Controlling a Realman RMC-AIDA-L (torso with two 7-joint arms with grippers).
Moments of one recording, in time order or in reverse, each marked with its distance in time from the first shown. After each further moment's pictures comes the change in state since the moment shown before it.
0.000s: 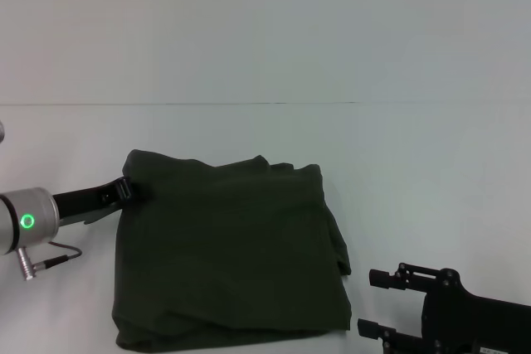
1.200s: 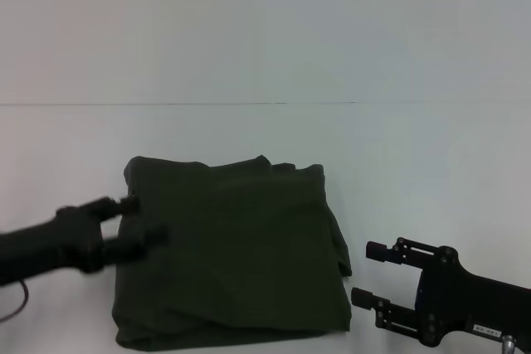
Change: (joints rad) left arm 0.237 -0.002 -0.003 0.249 -0.212 0.626 0.637; right arm 0.017 0.000 0.002 0.049 0.095 0.001 0.002
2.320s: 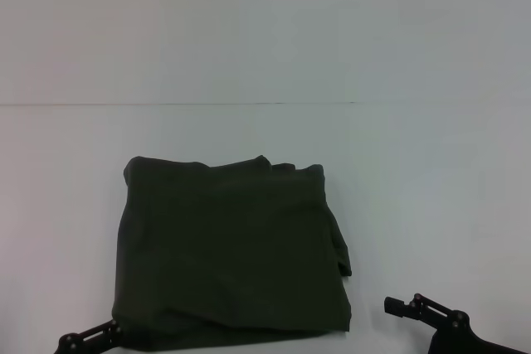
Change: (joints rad) left arm 0.198 -0.061 0.002 -0.021 0.138 0.180 0.433; right arm -0.096 -0.003 -0.022 0.100 -0.023 0.073 -0.138
